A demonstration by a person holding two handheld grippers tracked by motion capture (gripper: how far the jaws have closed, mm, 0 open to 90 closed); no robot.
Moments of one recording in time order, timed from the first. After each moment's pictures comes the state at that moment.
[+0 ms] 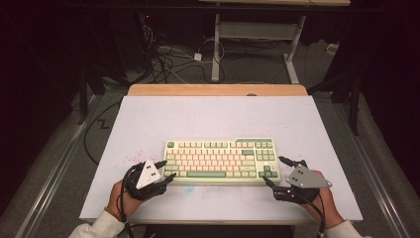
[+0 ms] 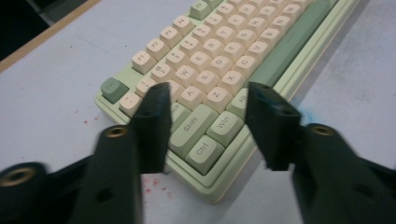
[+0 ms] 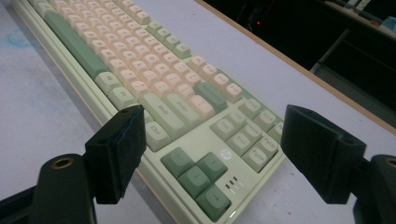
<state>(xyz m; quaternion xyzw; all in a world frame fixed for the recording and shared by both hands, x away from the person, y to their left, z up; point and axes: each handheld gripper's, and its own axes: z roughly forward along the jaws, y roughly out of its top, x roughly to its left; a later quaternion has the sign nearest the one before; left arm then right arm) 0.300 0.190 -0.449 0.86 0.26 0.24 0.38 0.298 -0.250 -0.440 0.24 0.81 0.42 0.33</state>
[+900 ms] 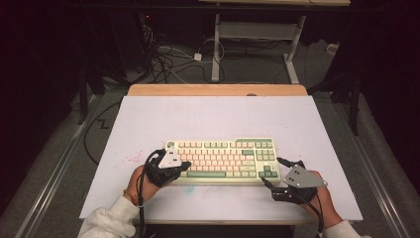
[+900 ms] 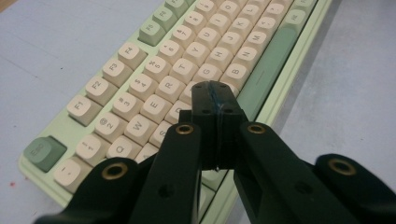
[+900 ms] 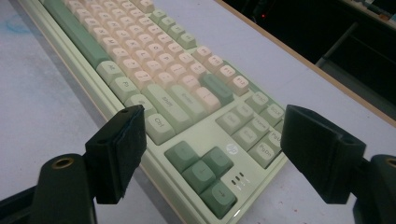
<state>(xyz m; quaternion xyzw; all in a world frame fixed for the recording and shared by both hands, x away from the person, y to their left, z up) 0.342 0.141 -0.439 0.89 0.23 0.16 0.36 0.300 -0.247 -0.445 0.23 0.82 0.41 0.33</state>
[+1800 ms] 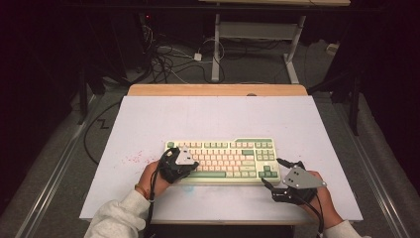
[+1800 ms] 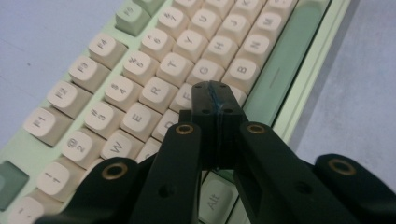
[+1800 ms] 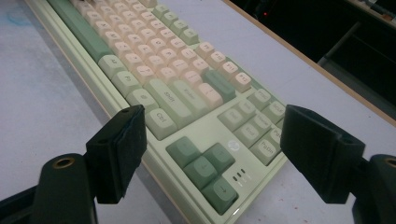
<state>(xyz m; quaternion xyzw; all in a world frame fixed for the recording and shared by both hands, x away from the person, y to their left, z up) 0.358 0.118 -0.453 0.91 0.22 0.15 0.31 0.299 -0.247 -0.446 0.23 0.83 0.40 0.33</state>
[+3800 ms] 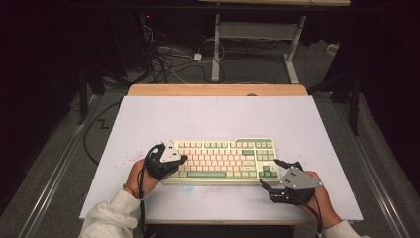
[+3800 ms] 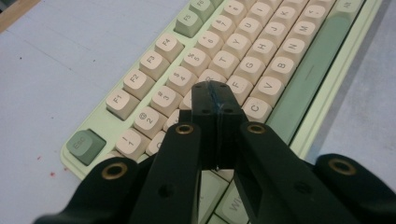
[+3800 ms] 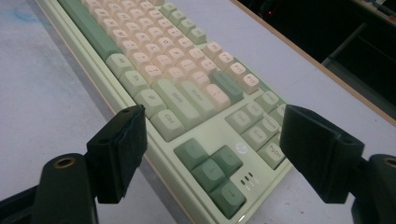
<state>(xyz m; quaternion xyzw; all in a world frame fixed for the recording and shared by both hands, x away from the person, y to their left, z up) 0.357 0.148 -0.440 0.89 0.25 0.19 0.34 0.298 -0.241 -0.446 0.22 0.83 0.39 0.33</state>
